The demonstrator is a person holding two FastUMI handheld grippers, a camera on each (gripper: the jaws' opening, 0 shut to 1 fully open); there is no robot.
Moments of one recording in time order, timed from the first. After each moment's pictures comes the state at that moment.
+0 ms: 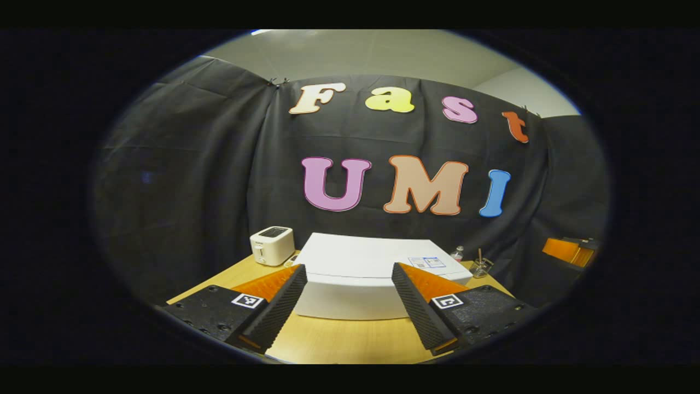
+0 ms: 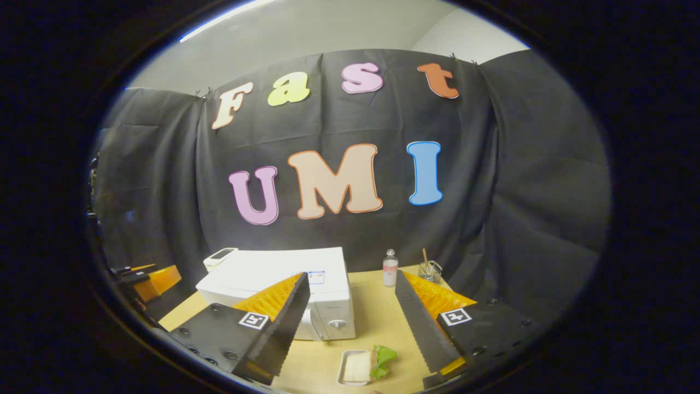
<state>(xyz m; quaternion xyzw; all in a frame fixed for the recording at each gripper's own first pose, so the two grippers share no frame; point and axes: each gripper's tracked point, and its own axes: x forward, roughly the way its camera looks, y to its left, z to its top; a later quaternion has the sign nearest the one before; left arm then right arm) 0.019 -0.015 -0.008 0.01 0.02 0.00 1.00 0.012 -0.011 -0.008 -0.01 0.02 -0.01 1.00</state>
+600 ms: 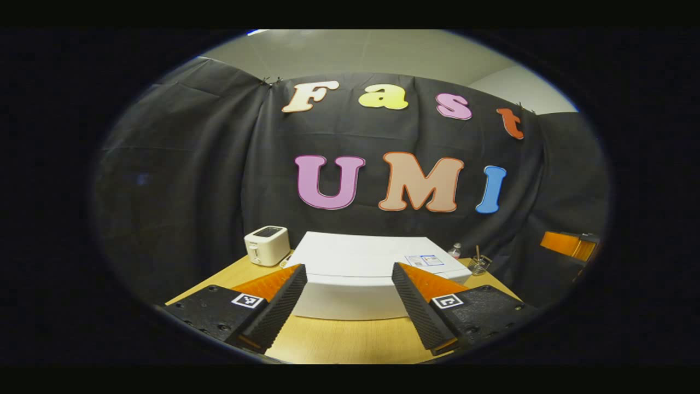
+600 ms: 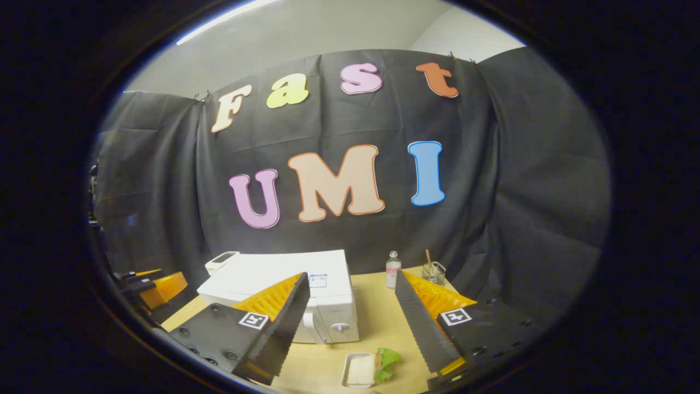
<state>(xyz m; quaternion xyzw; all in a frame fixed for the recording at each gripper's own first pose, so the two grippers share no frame) 0.028 -0.025 -0.018 0.02 0.03 -0.02 1.00 0.022 -0.013 -0.009 0.00 0.02 -0.01 1.00</state>
